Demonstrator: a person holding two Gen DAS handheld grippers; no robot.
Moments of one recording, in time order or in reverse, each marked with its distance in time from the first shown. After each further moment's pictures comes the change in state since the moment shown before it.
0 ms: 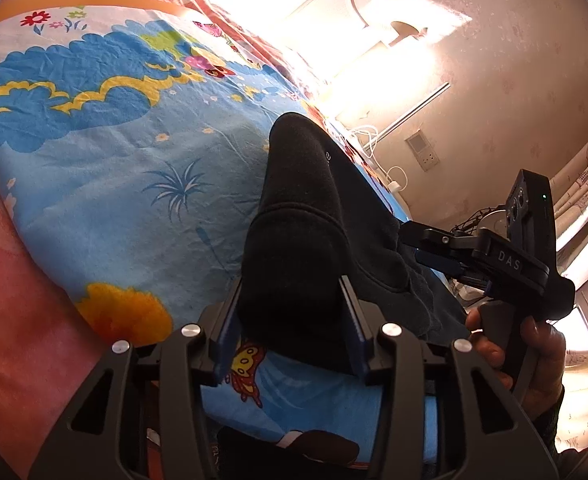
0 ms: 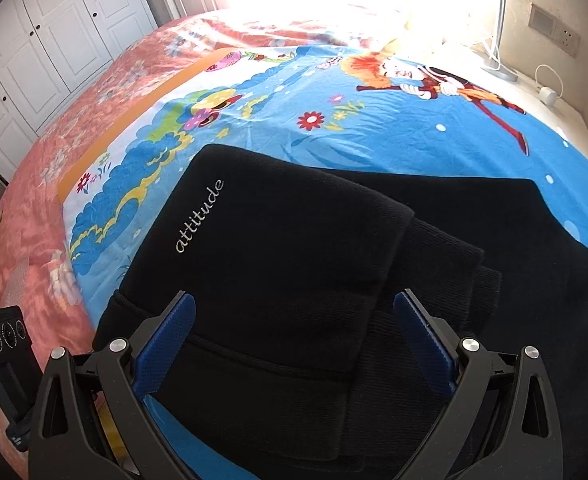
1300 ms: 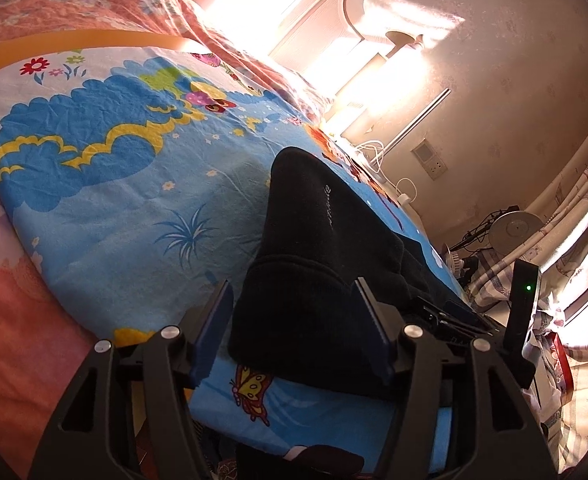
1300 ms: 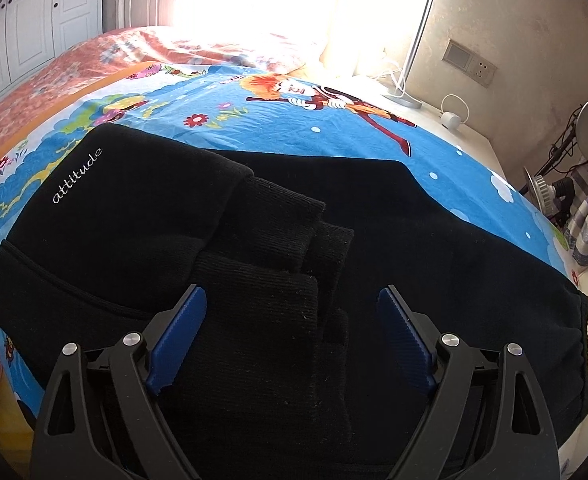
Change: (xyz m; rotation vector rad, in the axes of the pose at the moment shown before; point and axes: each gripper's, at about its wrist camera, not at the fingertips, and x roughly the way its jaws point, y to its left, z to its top) left arm -0.015 -0.016 0.015 0.082 -0.063 0.062; right arm -0.015 -0.053 -0.066 -0.020 -0.201 -0.403
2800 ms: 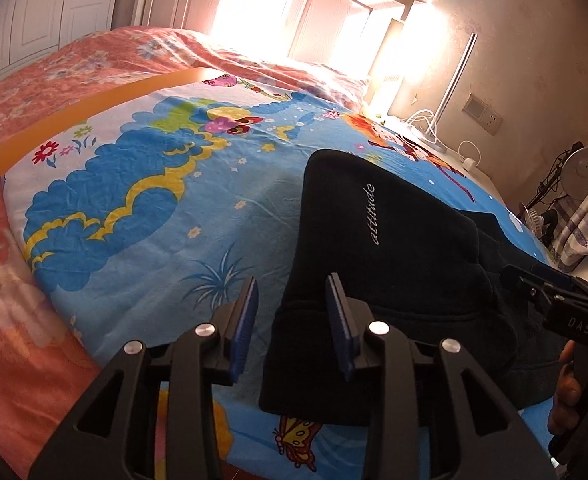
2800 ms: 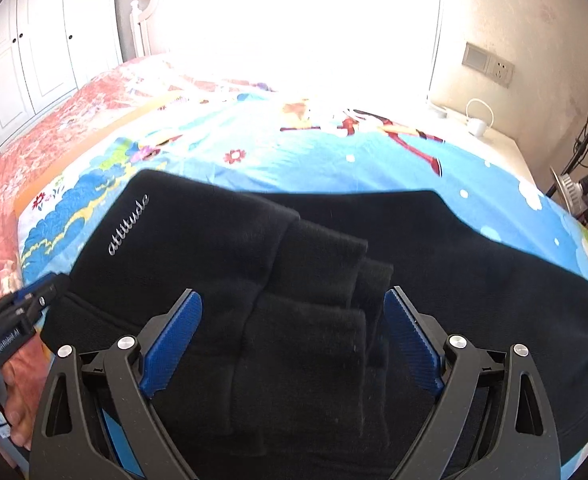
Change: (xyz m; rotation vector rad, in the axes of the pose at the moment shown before) left arm 0.031 -0.030 0.014 0.219 0.016 0.327; right arm -0.020 0.000 0.039 0.077 -0.065 0.145
